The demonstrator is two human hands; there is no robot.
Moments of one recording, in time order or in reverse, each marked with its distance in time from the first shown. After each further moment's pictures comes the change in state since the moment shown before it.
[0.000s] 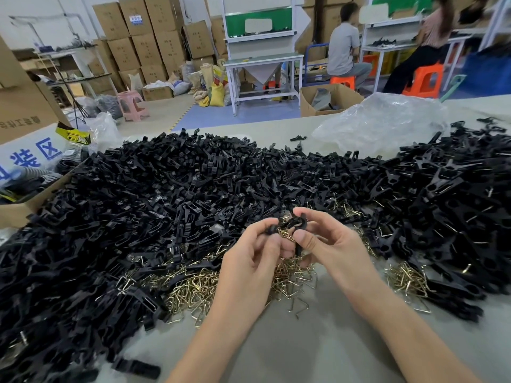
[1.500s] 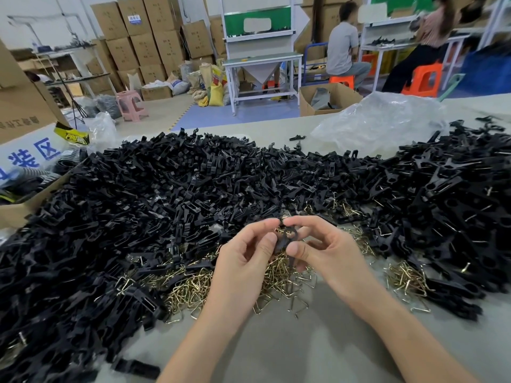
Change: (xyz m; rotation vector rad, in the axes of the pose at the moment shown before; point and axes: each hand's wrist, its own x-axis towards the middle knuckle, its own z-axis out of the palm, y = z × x) left_hand 0.003 0.005 -0.007 -0.104 0.011 -0.086; right_hand 0.000 0.003 0.002 -0.026 -0.115 -0.033
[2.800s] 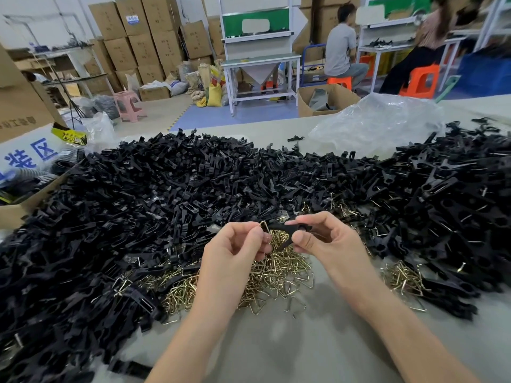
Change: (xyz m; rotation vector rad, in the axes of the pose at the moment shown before) left_hand 0.006 0.000 -0.009 -0.001 0.154 -0.069; right_hand 0.002 0.000 -0.008 -0.012 0.151 0.029
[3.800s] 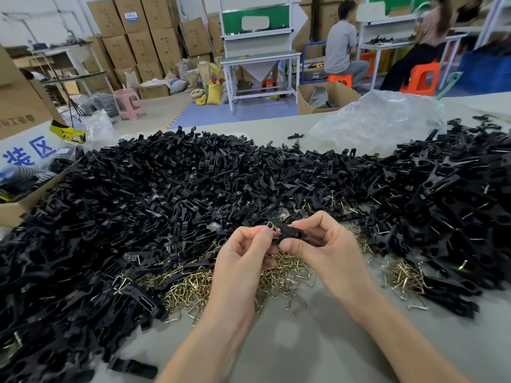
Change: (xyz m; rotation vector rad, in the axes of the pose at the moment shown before) left_hand -0.010 0.003 0.020 -0.347 -0.008 -0.218; right_hand -0.010 -0.004 0.014 -0.060 -0.011 -0.068
